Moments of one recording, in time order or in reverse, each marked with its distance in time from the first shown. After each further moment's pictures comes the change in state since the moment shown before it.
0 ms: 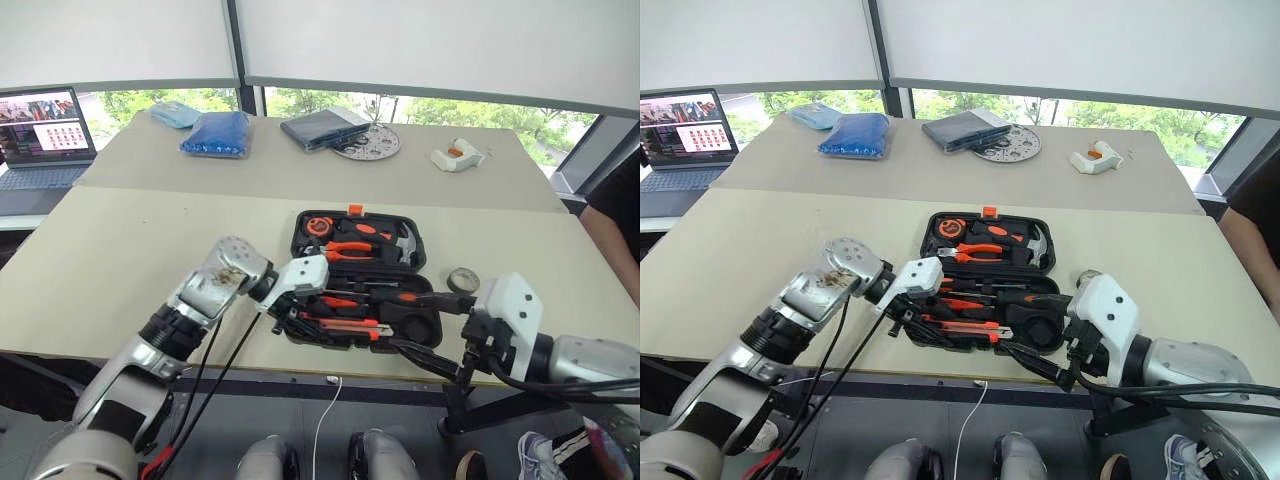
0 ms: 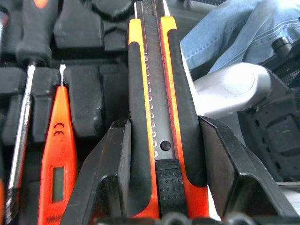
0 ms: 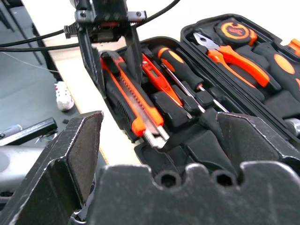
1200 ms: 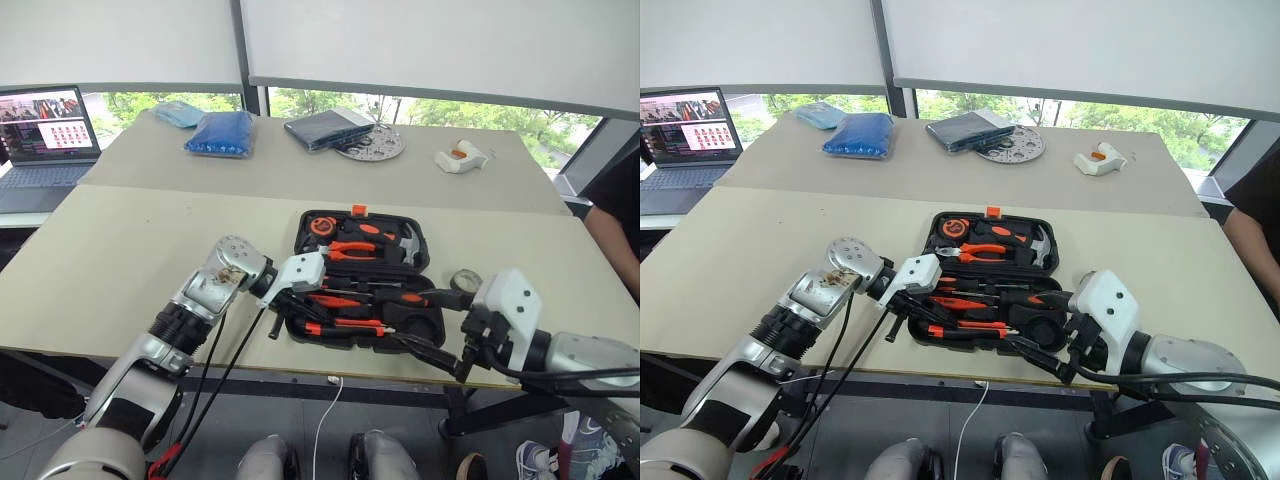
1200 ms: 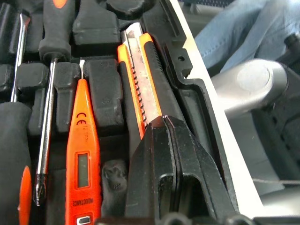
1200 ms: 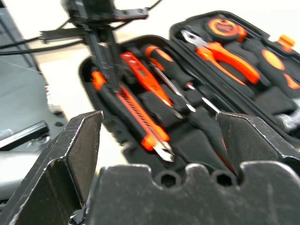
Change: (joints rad) left arm -0.008 0.004 0.021 0.110 0.045 -0.231 -0.048; right arm -0.019 -0.004 0.018 0.076 -0.045 -0.020 -0.015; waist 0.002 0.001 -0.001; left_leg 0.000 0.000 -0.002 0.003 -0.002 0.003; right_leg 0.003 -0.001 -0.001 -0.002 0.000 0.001
